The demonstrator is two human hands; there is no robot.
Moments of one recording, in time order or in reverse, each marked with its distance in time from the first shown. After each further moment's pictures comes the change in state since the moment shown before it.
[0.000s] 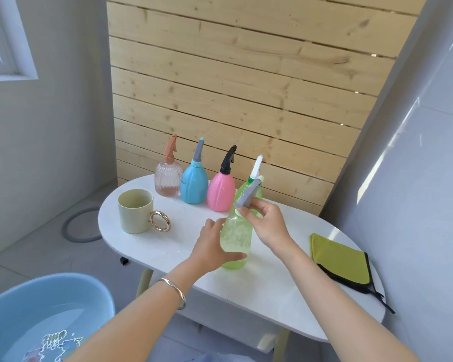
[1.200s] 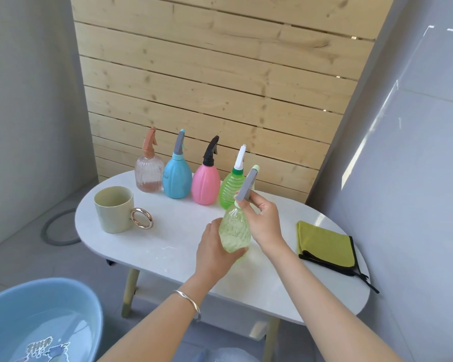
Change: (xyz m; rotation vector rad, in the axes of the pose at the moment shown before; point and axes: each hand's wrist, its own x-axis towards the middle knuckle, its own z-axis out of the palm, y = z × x) left_hand -0.011 0.010 0.052 -0.127 0.181 0.015; right_hand -0.009 0.019 -0.008 0.090 0.208 0.000
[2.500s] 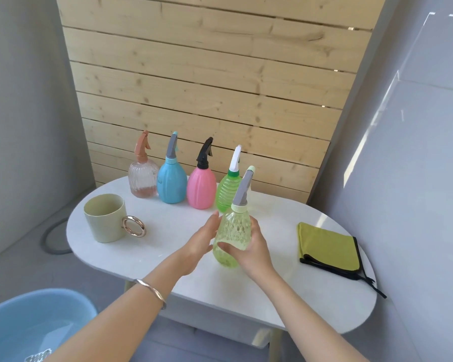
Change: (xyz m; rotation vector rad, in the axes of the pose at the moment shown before) left_hand 0.030 0.027 -0.045 -0.474 -0.551 -0.319; right_hand -0.029 0.052 0.000 -0.122 -0.112 0.142
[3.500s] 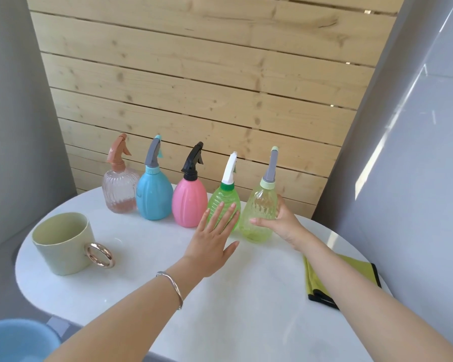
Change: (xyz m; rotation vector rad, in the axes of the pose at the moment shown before) left_hand 0.128 -0.038 -0.012 1.615 0.353 0.568; right_hand 0.156 0.037 -0.088 -0.021 -0.115 0.079
